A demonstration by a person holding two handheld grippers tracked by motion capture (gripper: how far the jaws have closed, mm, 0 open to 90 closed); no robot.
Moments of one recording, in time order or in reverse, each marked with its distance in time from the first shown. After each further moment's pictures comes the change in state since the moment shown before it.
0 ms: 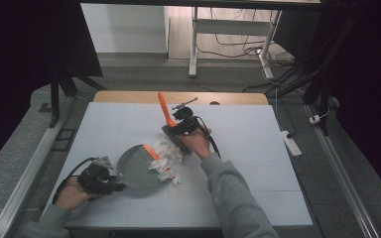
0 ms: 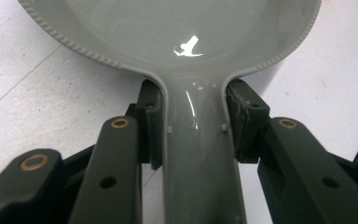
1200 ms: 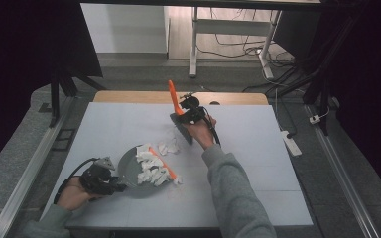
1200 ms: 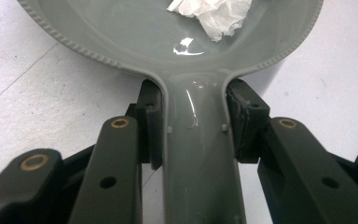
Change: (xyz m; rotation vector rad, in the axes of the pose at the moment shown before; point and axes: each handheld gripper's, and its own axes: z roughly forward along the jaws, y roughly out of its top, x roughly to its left) left arm -0.001 0.001 0.003 0.010 -0.001 0.008; right arm -0.042 0.023 -0.006 -0.025 -0.140 0.057
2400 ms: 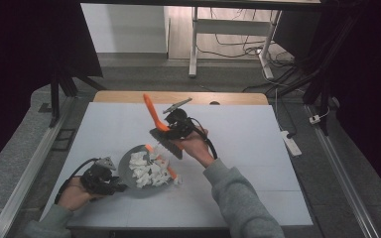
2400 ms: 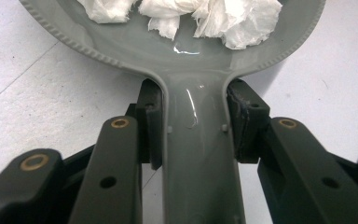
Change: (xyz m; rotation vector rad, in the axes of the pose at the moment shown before) left arm 0.000 0.001 0.002 0.002 0.006 0.000; right arm 0.066 -0.019 -0.054 -0.045 0.212 -0.170
